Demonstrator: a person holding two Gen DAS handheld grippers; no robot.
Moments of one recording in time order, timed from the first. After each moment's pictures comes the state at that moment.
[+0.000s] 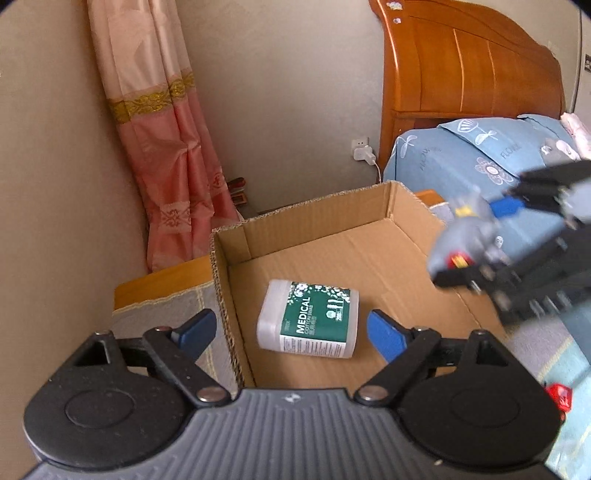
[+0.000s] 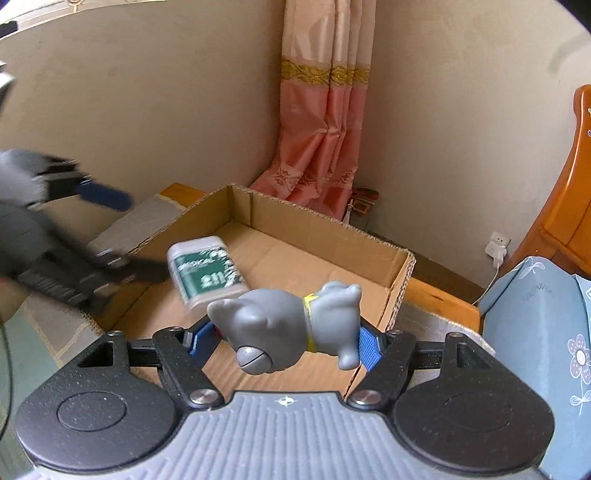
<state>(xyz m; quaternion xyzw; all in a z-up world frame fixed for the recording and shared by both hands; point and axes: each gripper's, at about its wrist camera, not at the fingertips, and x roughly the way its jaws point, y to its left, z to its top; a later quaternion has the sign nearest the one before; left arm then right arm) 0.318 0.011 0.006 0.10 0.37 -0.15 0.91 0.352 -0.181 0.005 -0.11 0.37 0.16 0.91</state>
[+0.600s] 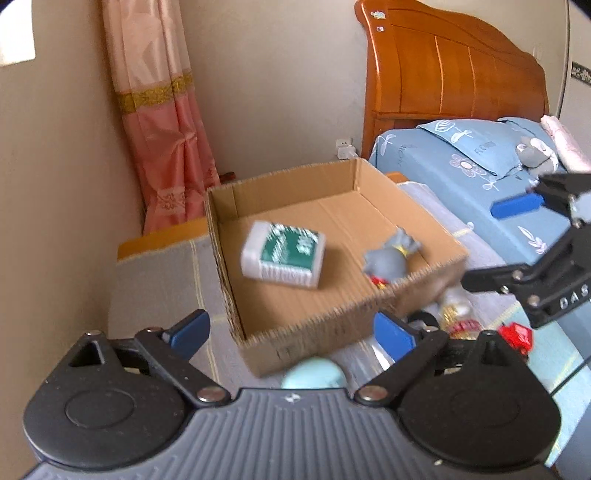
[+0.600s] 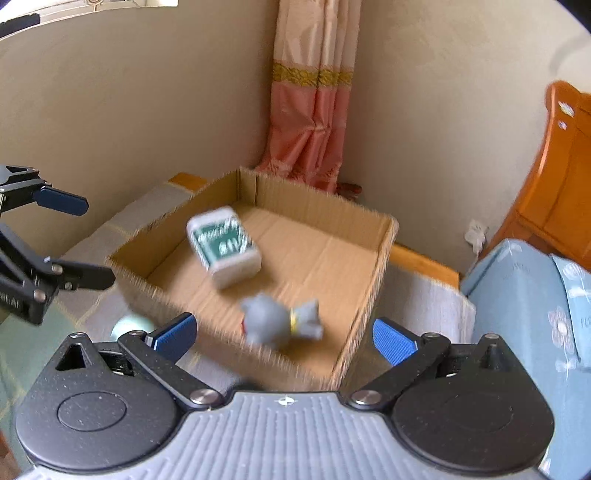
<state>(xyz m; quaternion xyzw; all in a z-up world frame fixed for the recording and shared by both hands) 0.231 0.025 0.000 0.08 0.37 -0.16 0.91 0.253 -0.183 -0.003 -0.10 0.37 0.13 0.91</state>
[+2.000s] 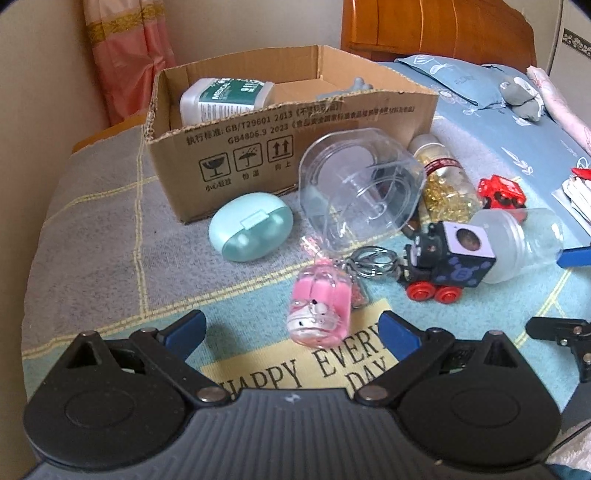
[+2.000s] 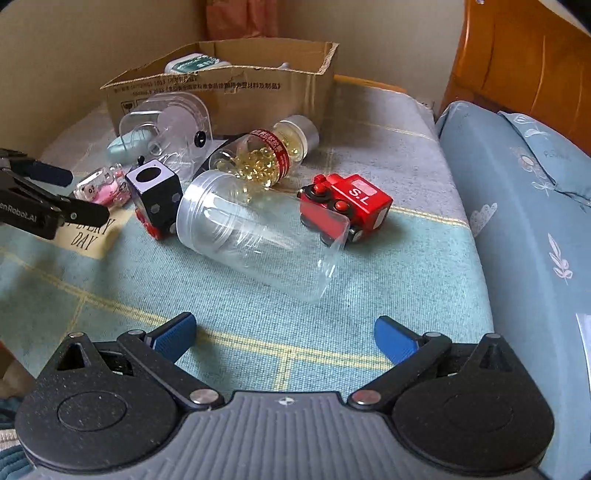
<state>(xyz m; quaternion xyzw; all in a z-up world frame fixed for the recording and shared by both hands) 0.175 0.010 -0.108 0.09 0.44 -0.18 0.88 0.105 -0.196 -0.118 -0.02 0.45 0.02 0.89</state>
